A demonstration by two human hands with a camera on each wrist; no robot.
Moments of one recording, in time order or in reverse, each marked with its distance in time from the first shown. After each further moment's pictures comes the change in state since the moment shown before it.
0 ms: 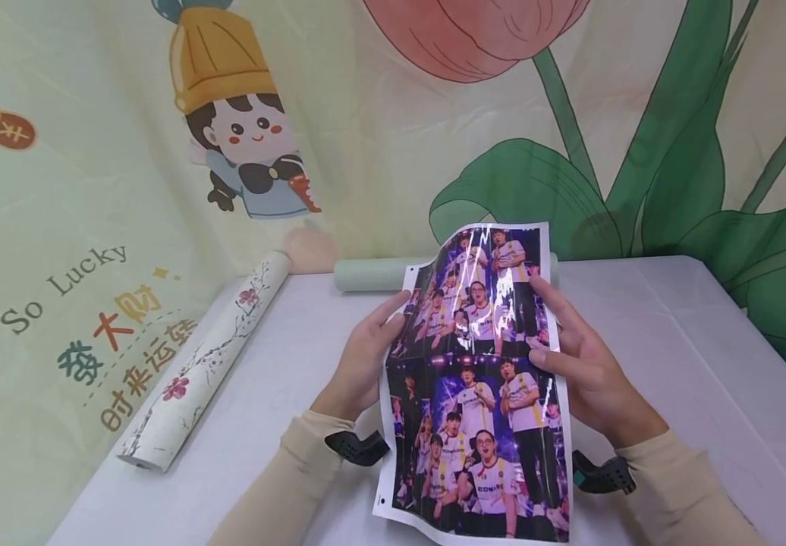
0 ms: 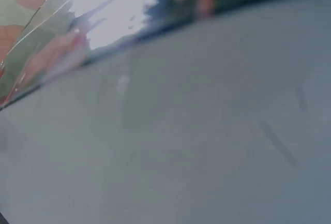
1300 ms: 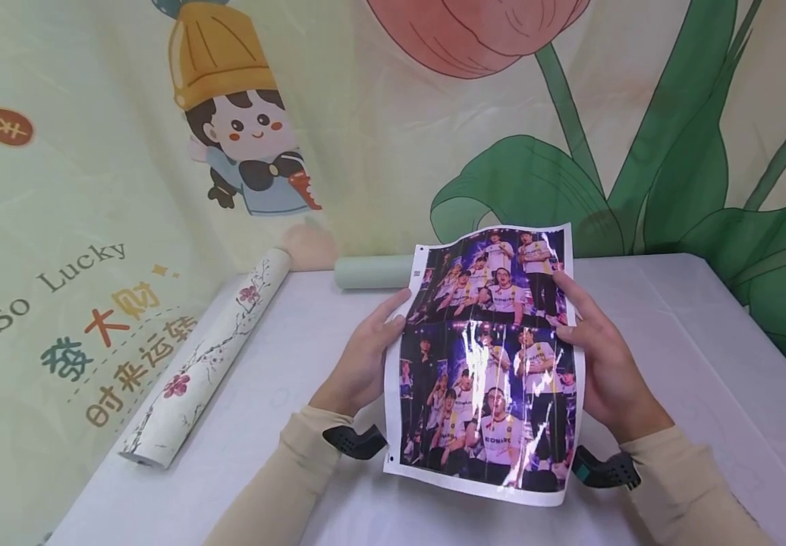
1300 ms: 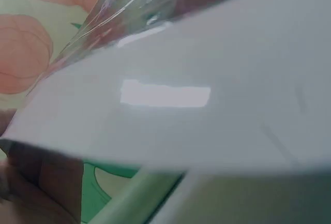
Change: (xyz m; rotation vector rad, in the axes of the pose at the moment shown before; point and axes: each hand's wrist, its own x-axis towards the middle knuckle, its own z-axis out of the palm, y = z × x) left_hand -0.002 0.000 -0.008 -0.123 -0.136 -0.078; right_hand -0.004 -0.003 -0.004 -0.067 0.237 -0.019
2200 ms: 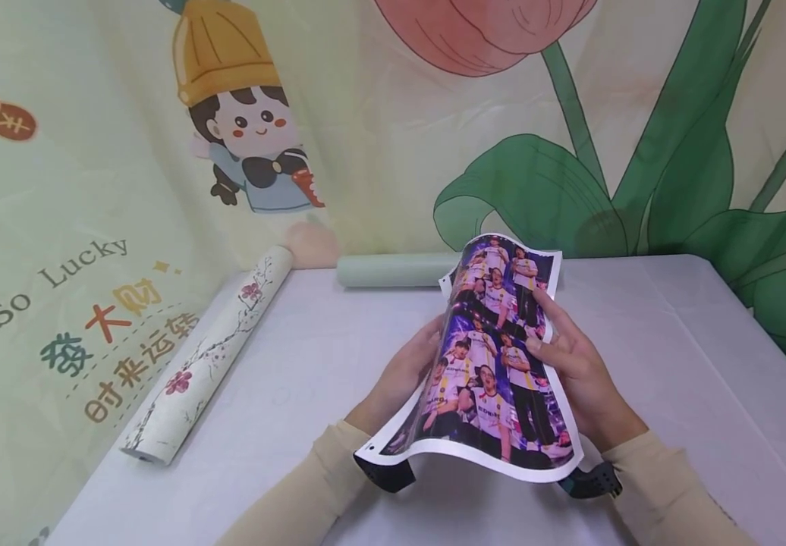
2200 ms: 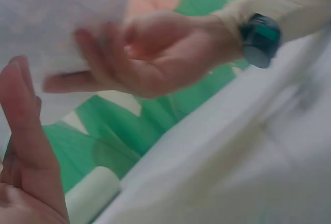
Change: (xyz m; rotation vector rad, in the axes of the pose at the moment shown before) left_hand 0.001 -0.045 0.026 0.049 0.031 -0.077; right_hand 0.006 0.029 0.002 -0.010 -0.034 0.034
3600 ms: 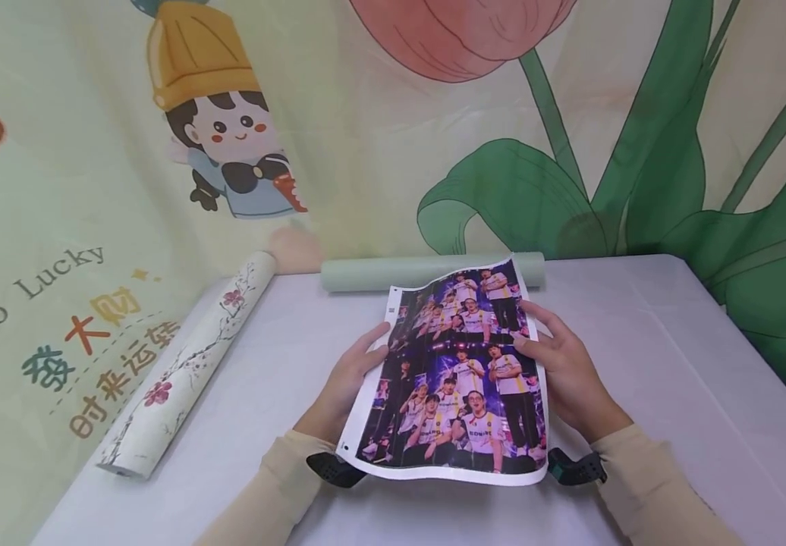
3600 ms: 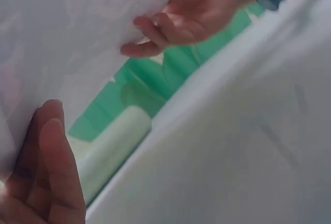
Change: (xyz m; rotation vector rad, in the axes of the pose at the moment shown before) left_hand -0.019 0.020 -0.045 0.060 0.257 -0.099; right_hand 0.002 0.008 -0.016 -0.241 0.401 0.179
